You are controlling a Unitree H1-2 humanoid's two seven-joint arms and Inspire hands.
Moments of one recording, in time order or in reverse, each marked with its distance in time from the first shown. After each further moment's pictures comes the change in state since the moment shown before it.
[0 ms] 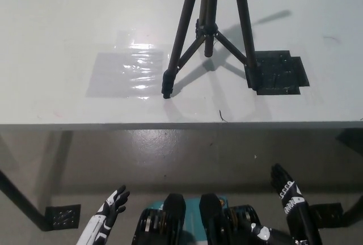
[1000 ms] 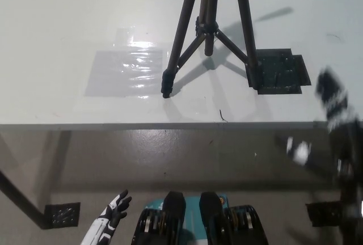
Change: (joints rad) left_arm 0.004 -0.002 -0.008 -0.013 0.021 0.078 0.000; right_arm -0.142 -0.093 -0.070 -0.344 0.009 0.183 -0.040
